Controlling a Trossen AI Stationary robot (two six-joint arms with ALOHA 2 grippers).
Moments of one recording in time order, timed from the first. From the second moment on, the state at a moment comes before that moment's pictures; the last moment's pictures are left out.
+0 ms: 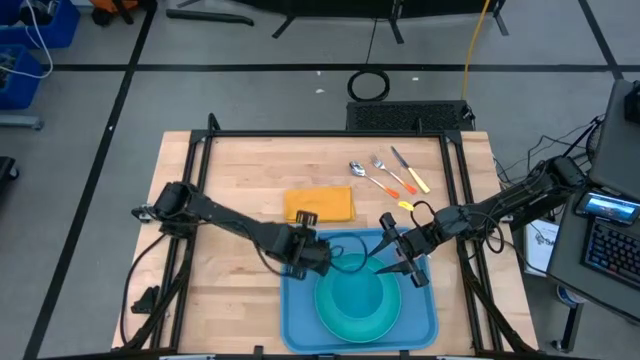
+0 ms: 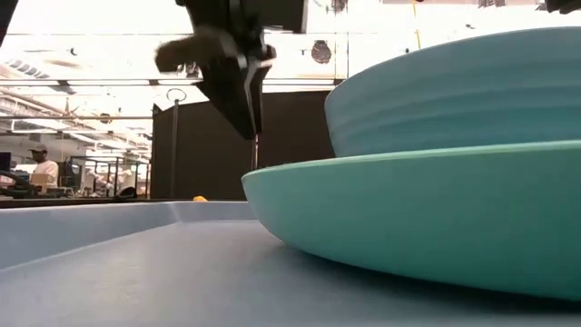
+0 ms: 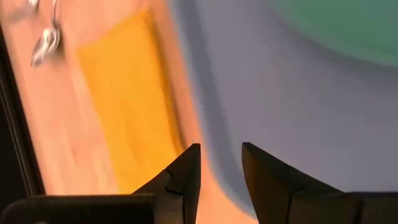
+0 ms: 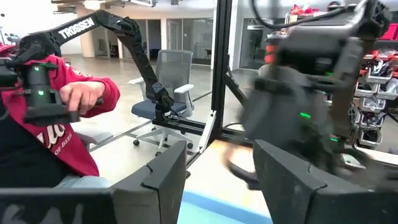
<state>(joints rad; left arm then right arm) -0.28 1.96 1.58 -0.99 -0.42 0.00 0.39 1.09 0.54 0.59 -0.07 -0.01</state>
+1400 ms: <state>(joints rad) -0.10 1.71 1.03 -0.73 -0.29 -0.01 0.37 1.09 0.49 0.65 -0.02 0.00</state>
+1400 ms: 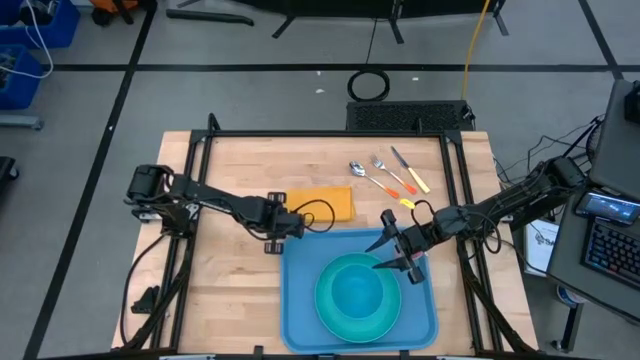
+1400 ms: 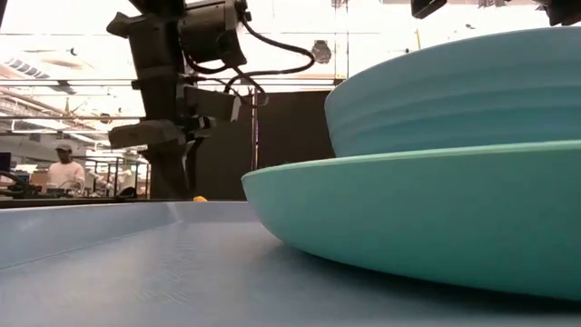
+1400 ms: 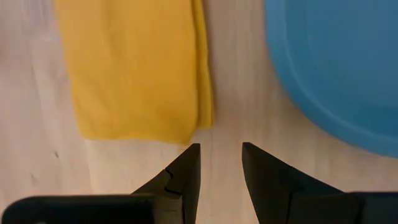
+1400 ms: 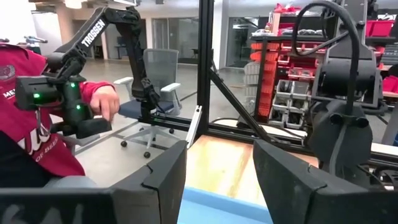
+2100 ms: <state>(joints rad) -0.12 1.71 0.97 -0.65 -0.45 0.01 0.37 1.09 0.49 0.64 -0.02 -0.01</state>
